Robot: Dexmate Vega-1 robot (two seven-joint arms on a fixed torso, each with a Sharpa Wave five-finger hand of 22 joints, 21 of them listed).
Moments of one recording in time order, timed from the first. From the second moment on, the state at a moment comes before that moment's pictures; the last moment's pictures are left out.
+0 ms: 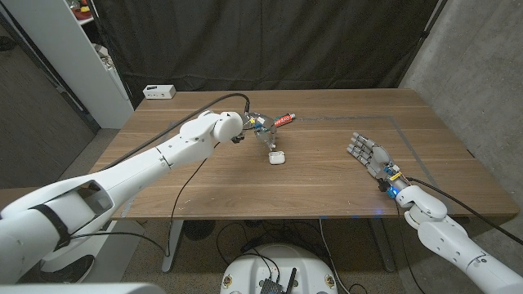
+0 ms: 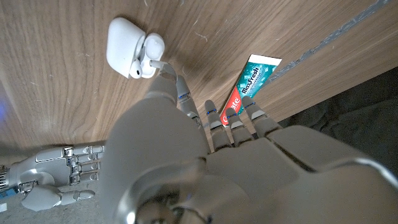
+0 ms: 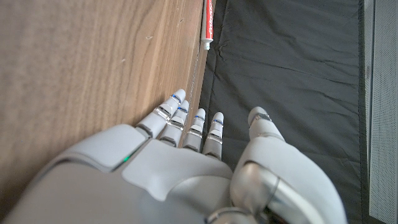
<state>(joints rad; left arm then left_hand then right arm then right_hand) 0.42 0.69 0.91 -1.74 0.69 0.19 -0.45 1.05 0.15 0.20 -0.14 0.19 0.85 -0.07 0.34 0.44 0.31 -0.08 0.27 0.21 0.14 -0.04 0.18 0.16 0.14 0.09 0.21 0.19 -1.20 -0.67 -0.23 -1.46 0.83 0.35 0.19 0.40 0.16 0.36 -0.13 0.19 0.32 -0.14 0.20 0.20 0.28 -0.05 0.20 0.20 0.26 -0.04 0.19 0.18 0.37 -0.04 0.19 0.16</state>
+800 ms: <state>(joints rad) 0.46 0.70 0.89 -1.72 0.77 0.13 -0.39 1.05 0.15 0.19 -0.14 0.19 0.86 -0.07 0.33 0.44 0.33 -0.09 0.27 0.22 0.14 -0.04 0.18 0.16 0.14 0.09 0.21 0.19 -1.20 -0.66 -0.23 -1.45 0.83 0.36 0.18 0.40 0.16 0.36 -0.13 0.19 0.32 -0.14 0.20 0.20 0.28 -0.05 0.20 0.20 0.26 -0.04 0.19 0.18 0.37 -0.04 0.19 0.16</state>
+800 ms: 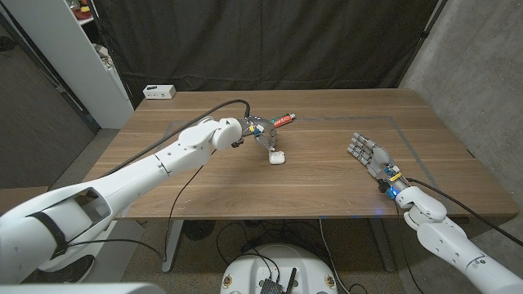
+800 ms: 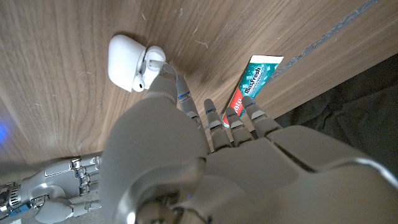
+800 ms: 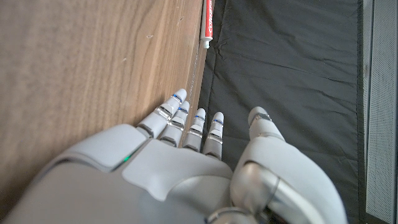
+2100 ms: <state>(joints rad) 0.55 0.69 0.87 -1.75 0.76 0.13 -0.30 1.05 0.15 0.19 -0.14 0.19 0.86 -0.06 0.32 0.46 0.36 -0.09 0.28 0.22 0.17 -0.04 0.18 0.16 0.15 0.08 0.22 0.19 -1.22 -0.66 -0.22 -1.45 0.83 0.37 0.18 0.40 0.15 0.36 -0.13 0.19 0.32 -0.14 0.20 0.20 0.28 -0.05 0.20 0.20 0.26 -0.04 0.19 0.18 0.37 -0.03 0.19 0.16</state>
